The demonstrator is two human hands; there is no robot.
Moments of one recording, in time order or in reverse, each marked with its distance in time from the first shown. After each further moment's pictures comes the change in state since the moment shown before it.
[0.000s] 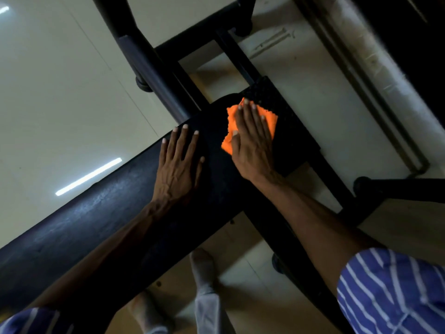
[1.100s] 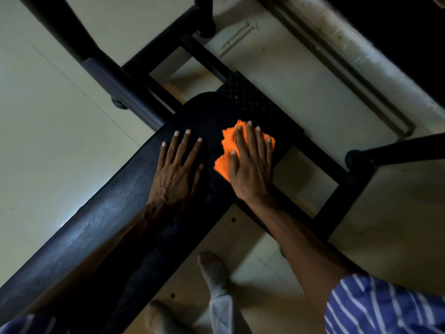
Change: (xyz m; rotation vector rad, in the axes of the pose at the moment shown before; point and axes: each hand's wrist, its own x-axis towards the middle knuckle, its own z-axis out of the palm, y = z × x) left_hand 0.010 0.015 0.011 0.107 -0.105 0.274; right_hand -0.072 0.017 0.011 -0.041 0.178 0.288
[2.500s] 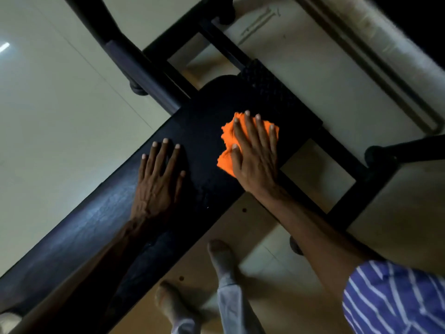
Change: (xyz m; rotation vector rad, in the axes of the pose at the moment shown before) left_hand -0.085 -0.042 -0.011 -0.001 0.000 -0.198; right_hand -0.014 -0.015 0.010 0.009 -0.030 -0.200
